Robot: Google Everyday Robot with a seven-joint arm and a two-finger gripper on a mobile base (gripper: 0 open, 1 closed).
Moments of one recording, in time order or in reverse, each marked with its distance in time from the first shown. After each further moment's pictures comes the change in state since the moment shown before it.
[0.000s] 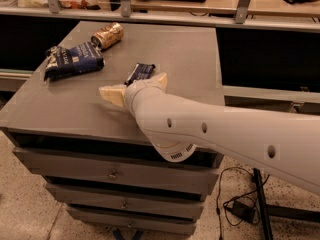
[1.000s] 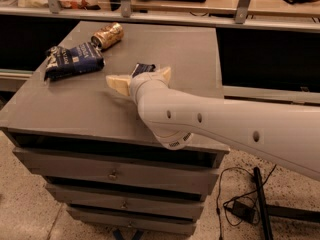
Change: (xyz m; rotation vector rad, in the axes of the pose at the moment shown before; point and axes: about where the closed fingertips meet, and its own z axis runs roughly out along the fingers) arm -0.009 -0.026 0.035 0.053 -0.059 0.059
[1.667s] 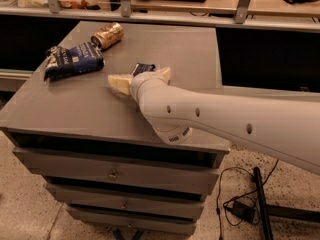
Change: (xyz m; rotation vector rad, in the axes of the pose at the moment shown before) arm 0.008 -0.009 0.021 -0.001 0.011 0.011
